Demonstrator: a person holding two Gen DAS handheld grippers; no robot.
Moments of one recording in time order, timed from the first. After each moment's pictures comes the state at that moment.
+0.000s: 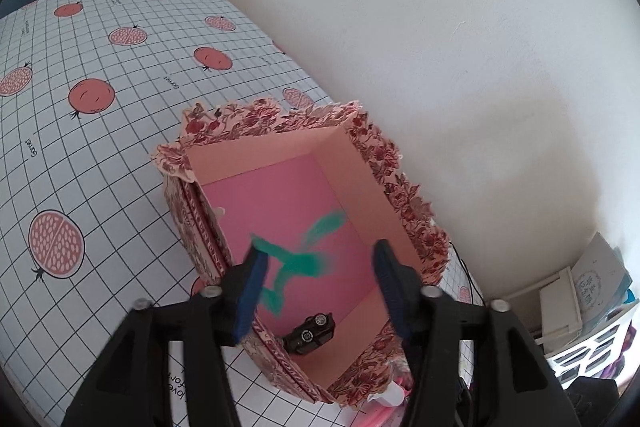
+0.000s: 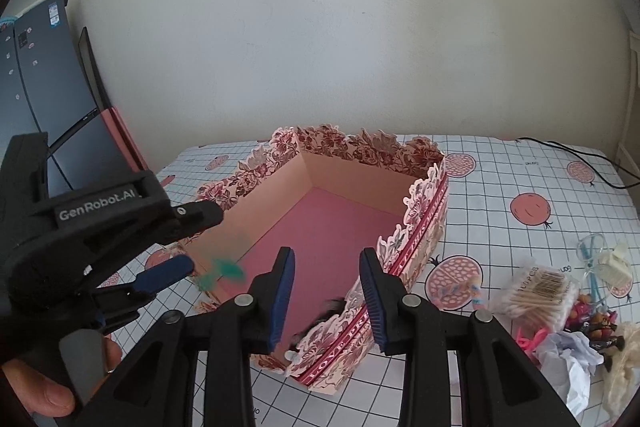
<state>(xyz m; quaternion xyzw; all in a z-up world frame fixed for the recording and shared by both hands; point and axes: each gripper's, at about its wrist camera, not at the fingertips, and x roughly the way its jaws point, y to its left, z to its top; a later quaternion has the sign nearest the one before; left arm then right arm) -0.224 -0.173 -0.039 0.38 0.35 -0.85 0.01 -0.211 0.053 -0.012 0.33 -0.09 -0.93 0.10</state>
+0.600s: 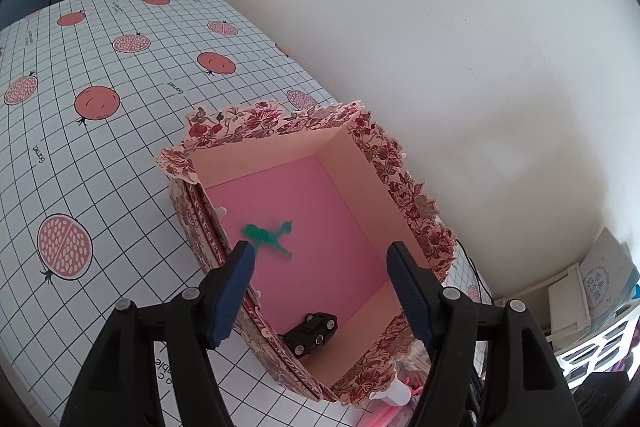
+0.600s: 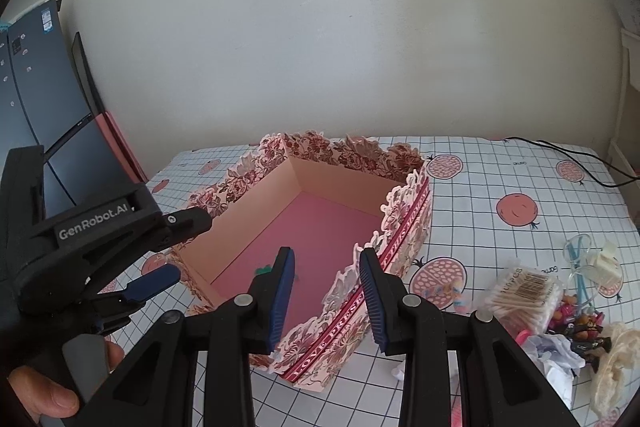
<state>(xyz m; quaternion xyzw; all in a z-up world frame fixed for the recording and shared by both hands) -0.222 -0.168 -0.034 0.39 0.33 -0.86 0.02 -0.211 0.067 -0.004 0.34 -0.10 -0.93 0.08</state>
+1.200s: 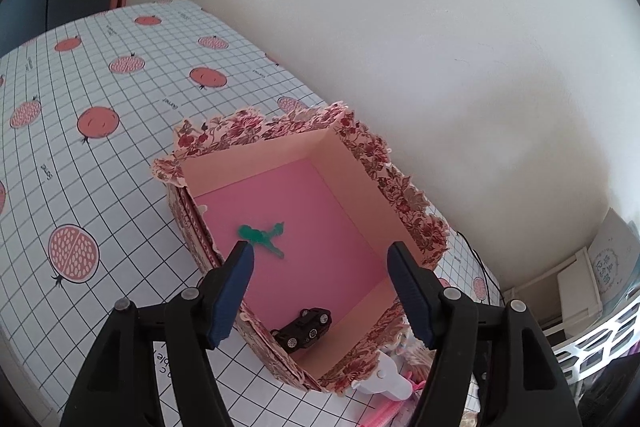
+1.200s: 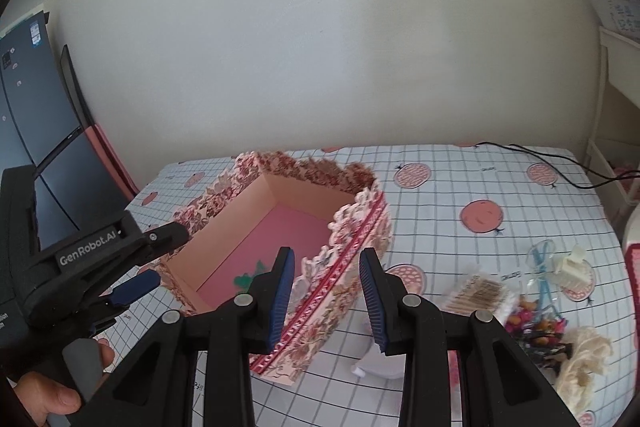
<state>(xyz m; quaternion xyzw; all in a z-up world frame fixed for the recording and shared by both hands) -0.216 -0.145 -0.015 0.38 0.29 -0.88 0.03 -0.198 0.107 0.017 0.33 -0.11 -0.94 0.05</state>
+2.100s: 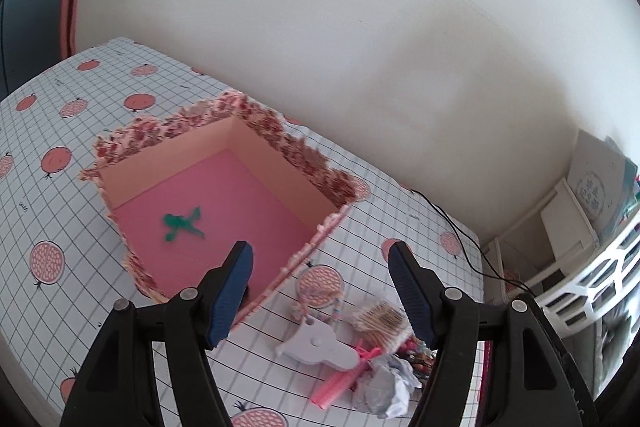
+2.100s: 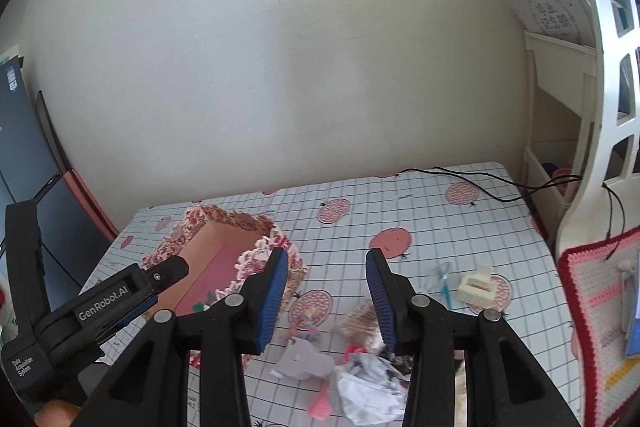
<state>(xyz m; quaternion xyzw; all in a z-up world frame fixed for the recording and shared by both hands) -0.201 -0.036 0.023 0.38 0.20 -0.90 -0.04 -0.154 0.215 0.057 0.30 -0.14 -0.94 -0.01</state>
